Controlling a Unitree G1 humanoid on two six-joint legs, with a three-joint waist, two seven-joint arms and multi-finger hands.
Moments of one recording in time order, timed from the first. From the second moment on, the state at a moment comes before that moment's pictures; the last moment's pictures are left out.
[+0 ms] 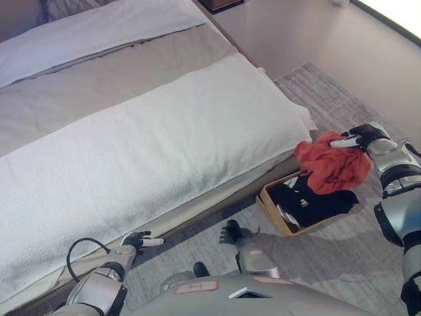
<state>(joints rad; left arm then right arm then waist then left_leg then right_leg) -0.15 0.35 -0.32 1.30 -0.19 0.06 -0.03 -0.83 -0.74 0.54 1.36 0.10 0.13 0.12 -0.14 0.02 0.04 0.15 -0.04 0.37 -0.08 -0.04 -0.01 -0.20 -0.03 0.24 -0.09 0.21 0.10</state>
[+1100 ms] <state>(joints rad) -0.15 0.35 -0.31 1.29 -0.19 0.06 -0.03 -0.82 -0.78 0.50 1.37 0.10 0.13 0.13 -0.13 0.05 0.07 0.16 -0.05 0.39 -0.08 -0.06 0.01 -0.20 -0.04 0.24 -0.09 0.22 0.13</state>
